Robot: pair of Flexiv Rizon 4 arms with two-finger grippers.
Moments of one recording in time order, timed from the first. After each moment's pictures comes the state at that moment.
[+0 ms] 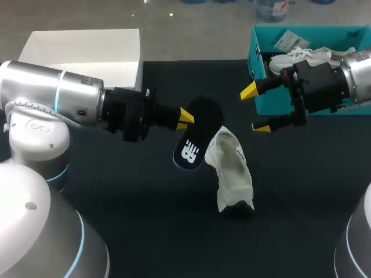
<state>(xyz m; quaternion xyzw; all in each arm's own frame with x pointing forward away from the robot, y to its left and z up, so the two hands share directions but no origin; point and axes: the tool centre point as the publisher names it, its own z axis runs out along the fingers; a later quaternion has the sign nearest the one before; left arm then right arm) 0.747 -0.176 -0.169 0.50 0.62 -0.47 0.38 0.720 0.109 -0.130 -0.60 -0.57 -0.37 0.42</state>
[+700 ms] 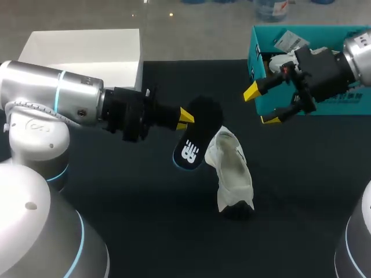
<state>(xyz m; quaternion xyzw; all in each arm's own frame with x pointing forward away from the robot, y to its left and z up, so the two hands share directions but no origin) 0.747 -0.176 -0.169 0.50 0.62 -0.47 0.38 0.723 0.089 -0.126 -0.58 -0.67 -0.35 0.31</state>
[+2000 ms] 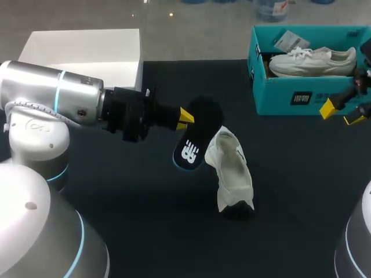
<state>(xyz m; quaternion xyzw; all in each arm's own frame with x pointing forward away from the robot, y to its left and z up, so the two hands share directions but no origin) 0.747 -0.176 -0.169 0.50 0.62 -0.47 0.38 0.686 -0.068 -0.122 -0.55 -0.78 -0.24 0.16</state>
